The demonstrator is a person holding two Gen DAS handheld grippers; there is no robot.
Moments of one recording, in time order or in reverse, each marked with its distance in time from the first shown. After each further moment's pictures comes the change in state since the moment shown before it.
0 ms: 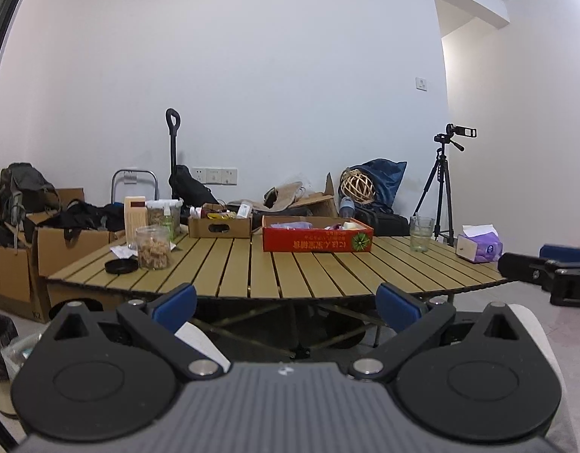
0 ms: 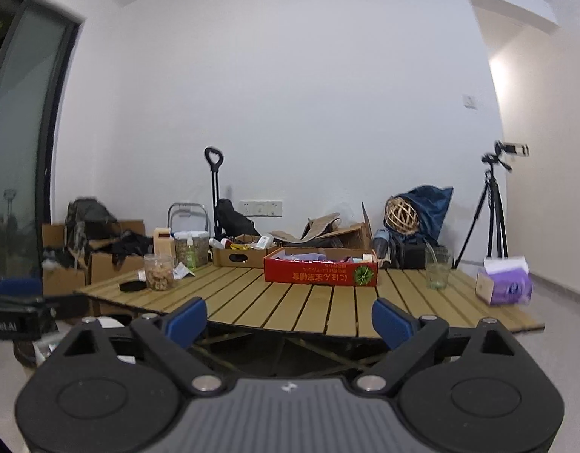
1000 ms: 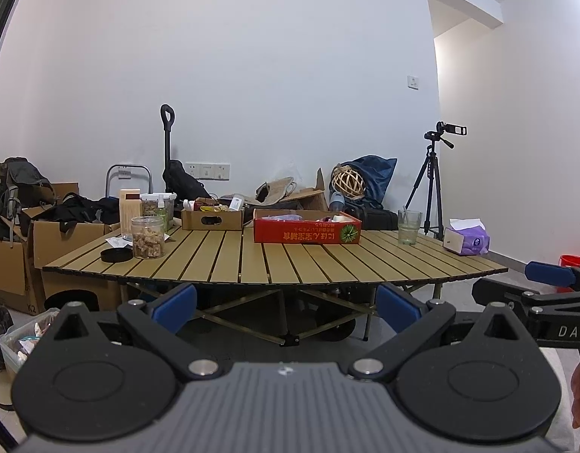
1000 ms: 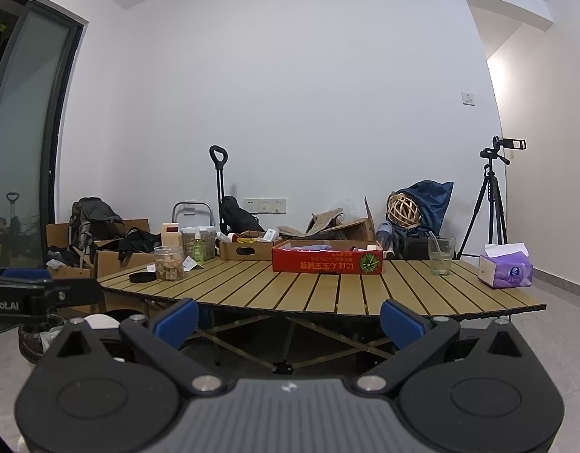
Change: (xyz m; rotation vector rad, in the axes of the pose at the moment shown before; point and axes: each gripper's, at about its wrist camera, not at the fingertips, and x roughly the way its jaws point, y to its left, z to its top) left arm -0.018 -0.005 -0.020 -0.001 0.001 -0.021; right arm -0.020 0.015 -0.037 -0.011 -0.004 0.006
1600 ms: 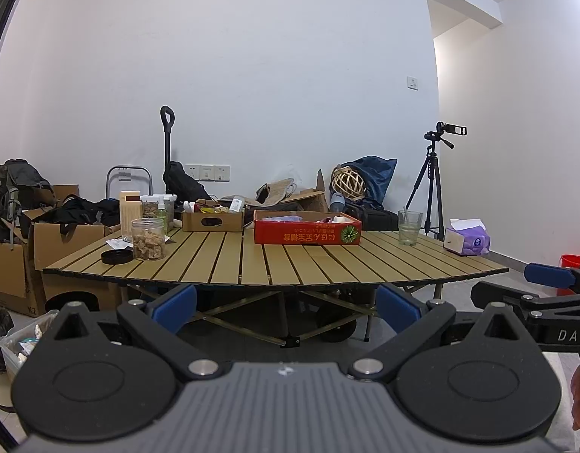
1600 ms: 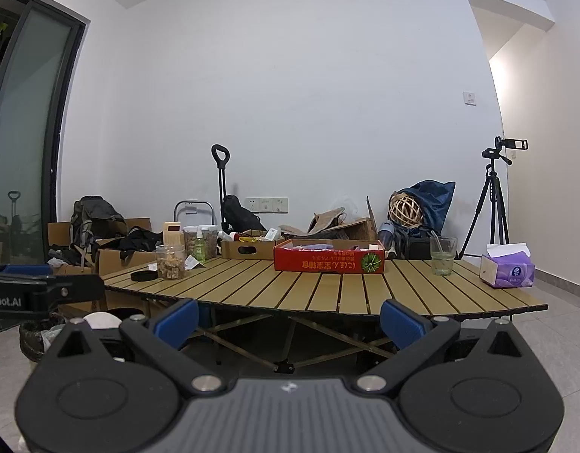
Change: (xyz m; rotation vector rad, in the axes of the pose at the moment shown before) left arm -0.001 -0.001 0.000 0.001 -0.001 0.001; right arm 0.000 -0.004 -0.001 -0.002 0.002 0.009
